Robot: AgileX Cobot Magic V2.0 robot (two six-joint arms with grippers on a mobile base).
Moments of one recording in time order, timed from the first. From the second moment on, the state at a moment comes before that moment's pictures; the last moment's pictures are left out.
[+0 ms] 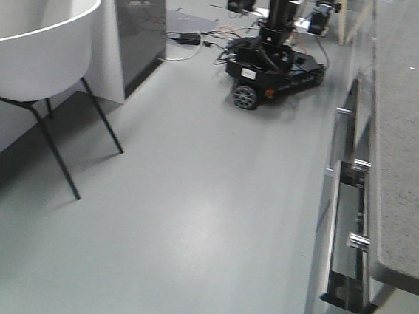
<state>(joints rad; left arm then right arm) 0.06 -0.01 0.02 0.08 0.07 -0.06 -0.06 0.91 -1.32 0.39 1.00 -0.29</state>
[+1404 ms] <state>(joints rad) 0.06 -0.01 0.02 0.08 0.07 -0.06 -0.06 0.91 -1.32 0.39 1.00 -0.29</state>
